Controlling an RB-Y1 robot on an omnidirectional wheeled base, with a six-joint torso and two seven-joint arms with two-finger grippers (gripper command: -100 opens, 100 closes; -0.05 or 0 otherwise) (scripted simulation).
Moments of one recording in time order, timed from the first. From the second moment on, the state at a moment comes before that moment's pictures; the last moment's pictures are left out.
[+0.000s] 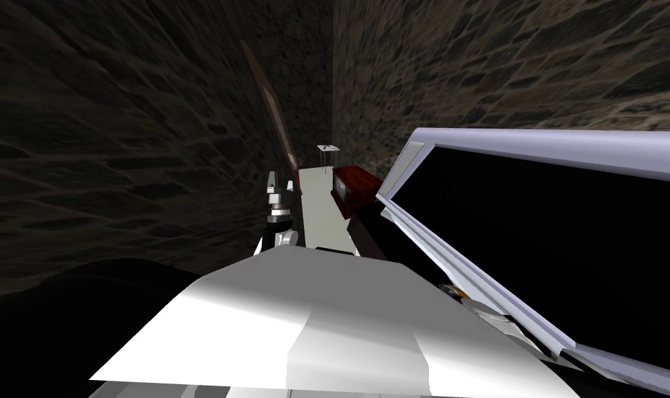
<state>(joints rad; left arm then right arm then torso) 0.48 -0.03 -0.03 -2.30 0.03 -0.44 0.01 0.18 -0.94 0.63 -0.58 0.76 -0.10 0.80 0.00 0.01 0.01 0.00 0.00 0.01</state>
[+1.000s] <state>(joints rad) 0.48 -0.03 -0.03 -2.30 0.03 -0.44 0.01 0.13 -0.97 0.57 -0.54 0.78 -0.20 0.55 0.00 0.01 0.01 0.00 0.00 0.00</state>
